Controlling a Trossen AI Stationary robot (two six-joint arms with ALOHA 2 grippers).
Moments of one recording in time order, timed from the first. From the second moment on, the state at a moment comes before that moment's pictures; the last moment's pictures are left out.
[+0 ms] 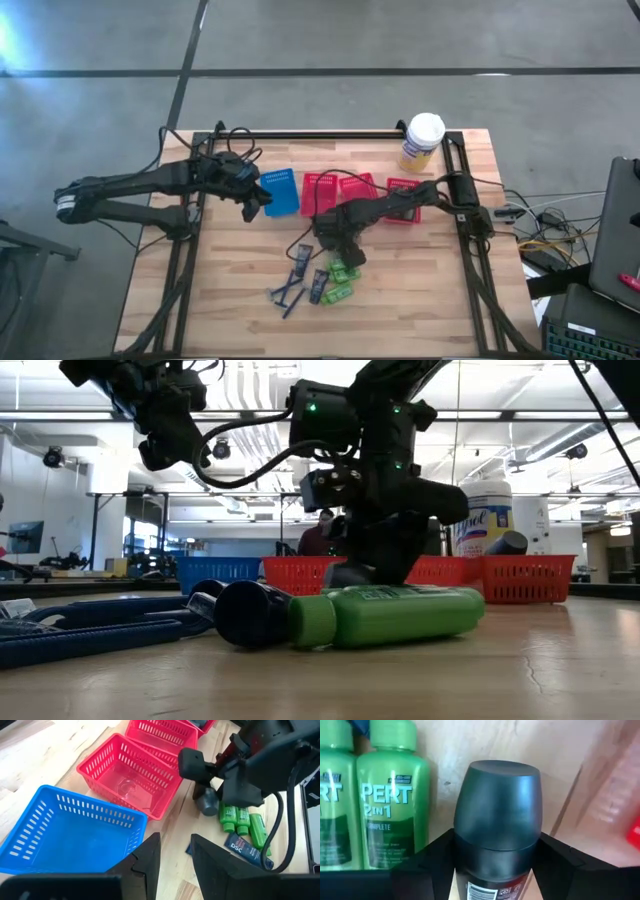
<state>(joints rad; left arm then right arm) 0.25 0.90 0.78 -0.54 0.13 -0.34 0.06 2.09 1.49 -0.80 -0.08 -0.21</state>
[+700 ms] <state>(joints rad) 0.25 0.90 0.78 -0.54 0.14 -0.25 -0.04 1.63 1.44 -1.28 0.17 1.26</state>
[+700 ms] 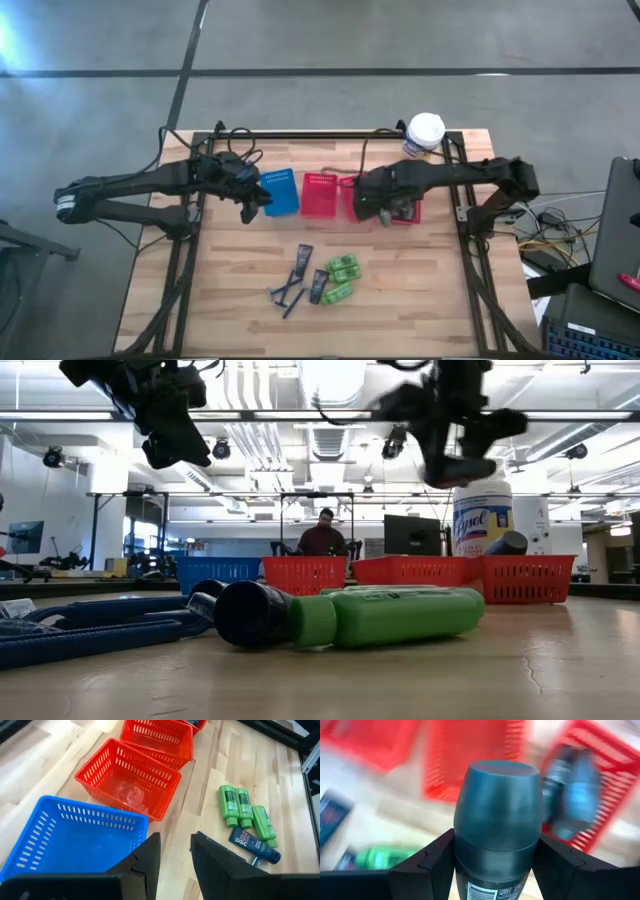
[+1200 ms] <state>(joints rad) 0.24 0.90 0.78 -0.54 0.14 -0.21 -0.21 1.57 1.16 -1.07 0.15 1.40</state>
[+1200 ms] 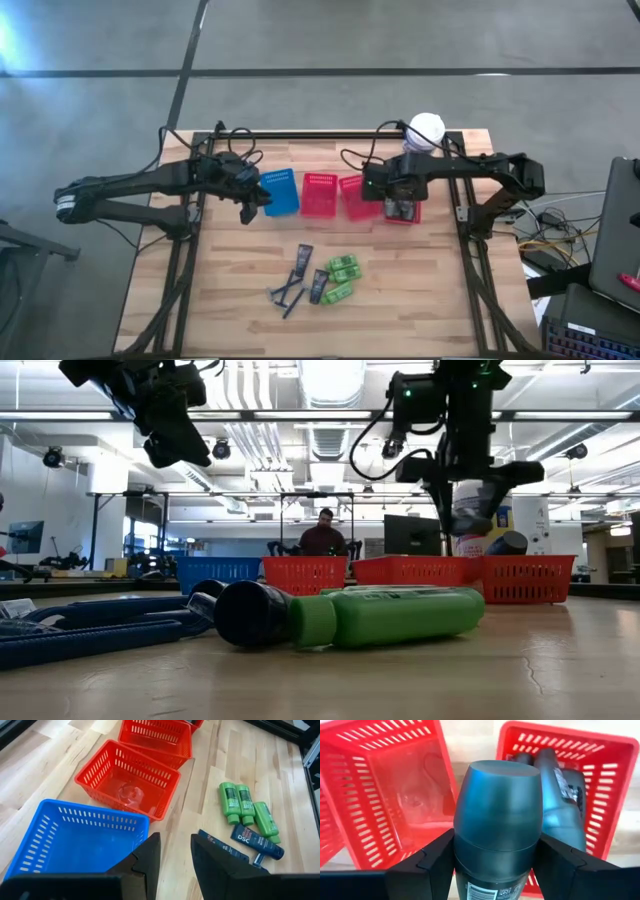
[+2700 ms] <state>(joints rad) 0.21 0.92 0.75 -0.75 0.22 -0.29 0.09 1.57 1.39 -1.17 0.18 1.29</state>
